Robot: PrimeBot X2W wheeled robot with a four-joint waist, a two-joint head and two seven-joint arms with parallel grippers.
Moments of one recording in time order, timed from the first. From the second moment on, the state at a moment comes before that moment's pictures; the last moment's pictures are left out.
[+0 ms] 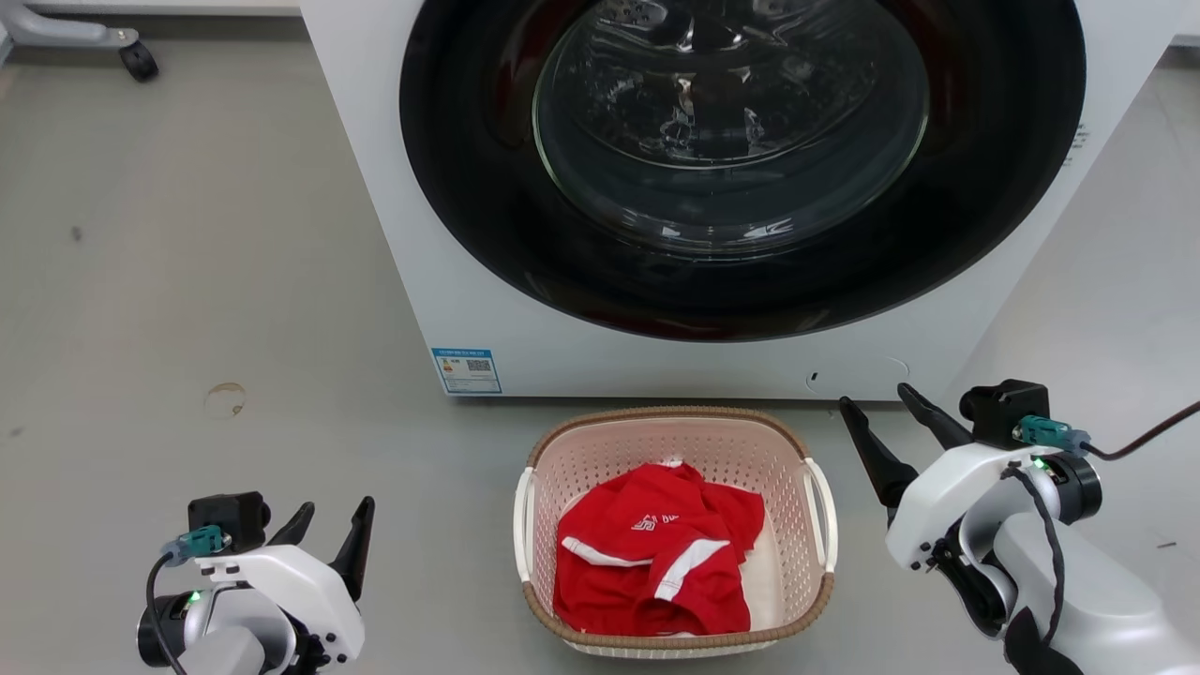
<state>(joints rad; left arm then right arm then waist) -0.52 0.29 -0.78 1.02 -0.97 -0.14 -0.25 -0.55 -0.06 0.81 0.85 0.82 0.13 -0.26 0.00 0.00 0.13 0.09</state>
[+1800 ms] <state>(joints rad) 0.18 0.60 -0.41 -0.14 -0.95 0.36 -0.17 -0.03 -0.21 0.21 0.35 0.58 0.13 -0.26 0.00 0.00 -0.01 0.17</state>
